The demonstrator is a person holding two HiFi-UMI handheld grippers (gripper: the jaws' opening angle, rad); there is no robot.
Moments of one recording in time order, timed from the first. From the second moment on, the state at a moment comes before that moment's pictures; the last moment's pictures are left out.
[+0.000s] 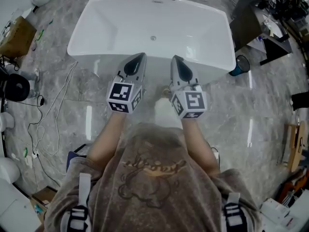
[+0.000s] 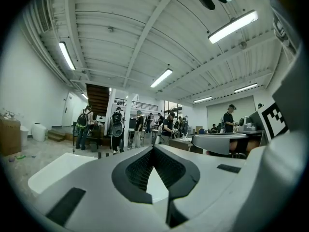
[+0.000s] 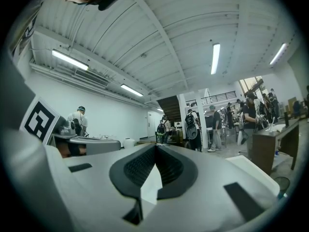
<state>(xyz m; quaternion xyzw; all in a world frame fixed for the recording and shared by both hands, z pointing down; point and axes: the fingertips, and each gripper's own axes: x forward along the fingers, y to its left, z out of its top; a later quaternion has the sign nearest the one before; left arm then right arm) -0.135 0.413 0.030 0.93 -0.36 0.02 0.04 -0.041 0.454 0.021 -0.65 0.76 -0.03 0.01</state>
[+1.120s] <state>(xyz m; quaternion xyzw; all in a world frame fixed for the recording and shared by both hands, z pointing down) -0.019 0.188 0.028 0.92 -0.38 0.02 0.04 0.066 0.221 0.032 -0.63 0.77 -0.05 0.02</state>
